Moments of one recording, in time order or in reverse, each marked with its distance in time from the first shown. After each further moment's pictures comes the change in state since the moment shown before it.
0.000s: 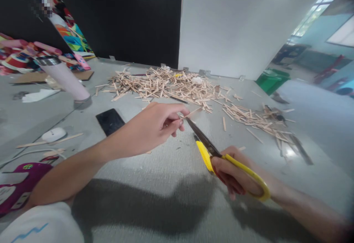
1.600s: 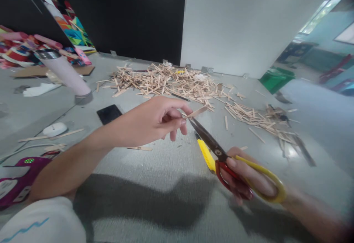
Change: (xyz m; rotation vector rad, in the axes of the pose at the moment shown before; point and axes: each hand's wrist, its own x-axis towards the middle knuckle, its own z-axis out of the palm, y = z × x) left_hand 0.003 -0.001 -0.011 -0.229 -0.133 -0.069; right_hand -0.013 -0.002 -0.006 0.158 -0.138 -0.052
